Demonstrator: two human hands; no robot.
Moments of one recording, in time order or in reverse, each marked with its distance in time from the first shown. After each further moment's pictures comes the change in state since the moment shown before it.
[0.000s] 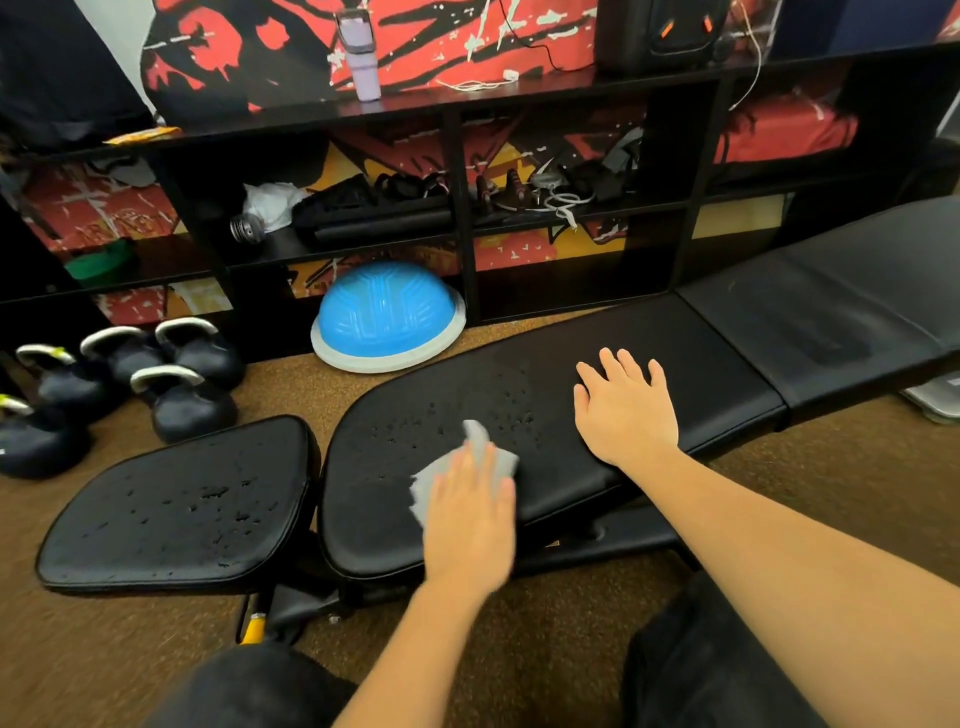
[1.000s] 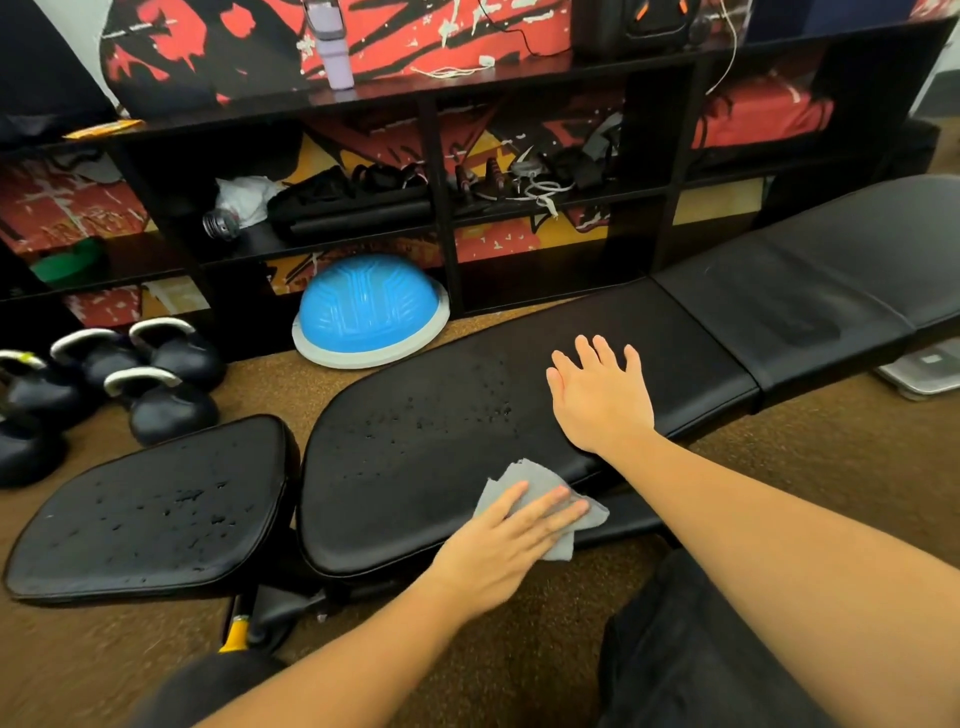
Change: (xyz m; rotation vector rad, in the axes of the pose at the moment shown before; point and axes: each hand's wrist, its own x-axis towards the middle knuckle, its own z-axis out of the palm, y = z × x) left_hand -0.008 -0.017 0.039 0.884 -0.079 1.014; right_hand 0.003 0.002 0.000 -0.005 -0.021 -0.034
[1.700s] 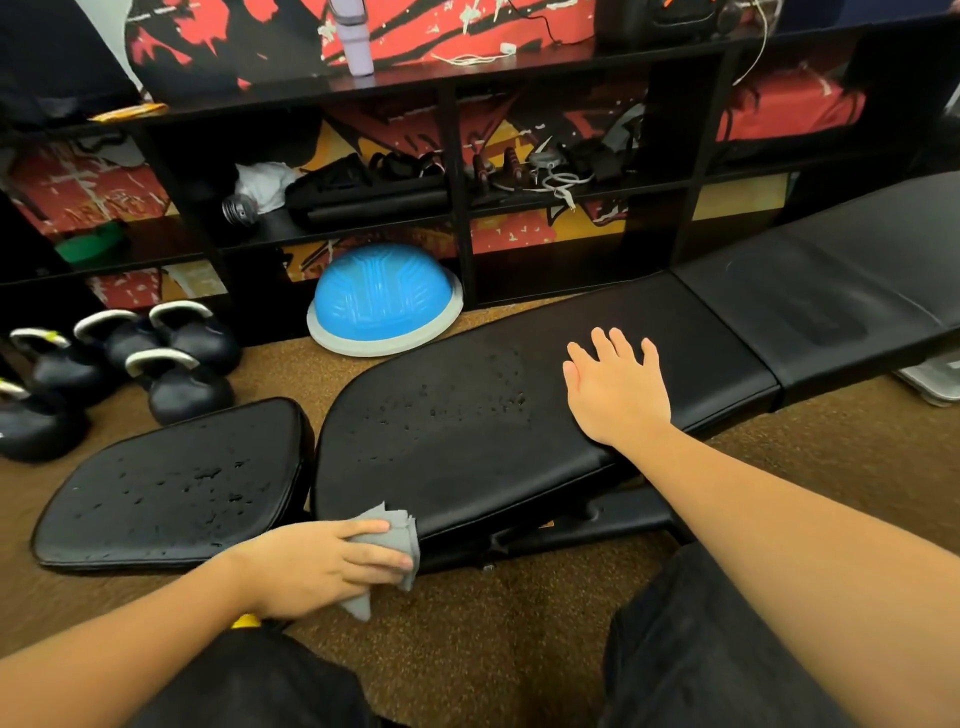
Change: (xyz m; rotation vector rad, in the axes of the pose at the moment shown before) left_hand -0.169 -0.104 0.035 -0.072 -0.148 0.509; right_hand 0.000 0.001 0.000 -0.009 -0.008 -0.003
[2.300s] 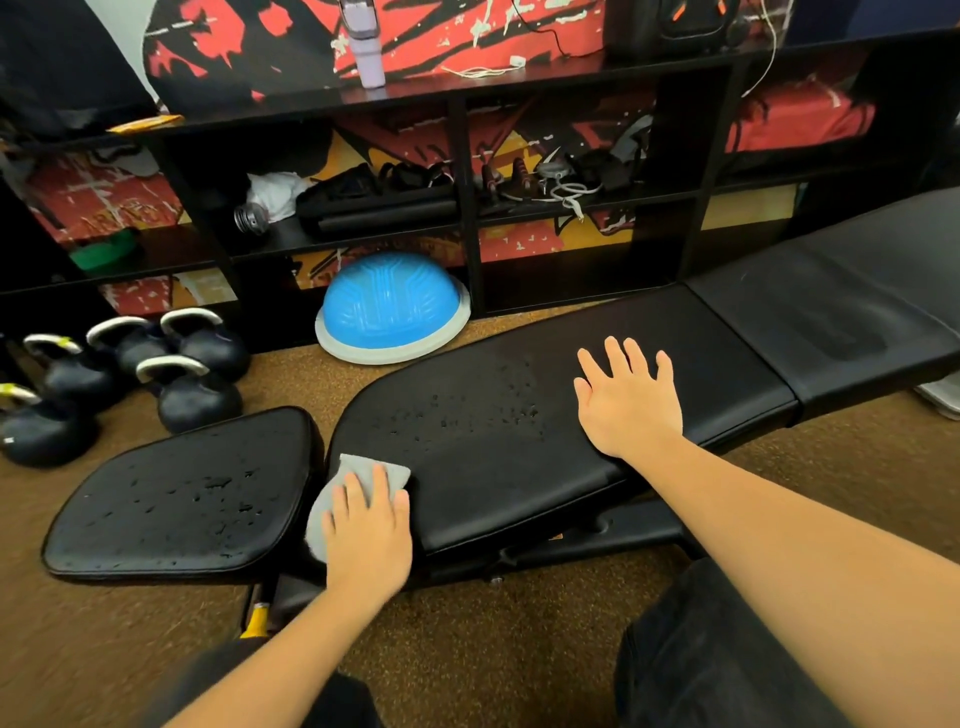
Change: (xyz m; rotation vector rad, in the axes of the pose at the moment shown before) left_hand 0.087 0.013 -0.016 -0.945 0.015 -1.701; right_hand 0.000 -0.005 -0.001 -0.049 -0.053 0.028
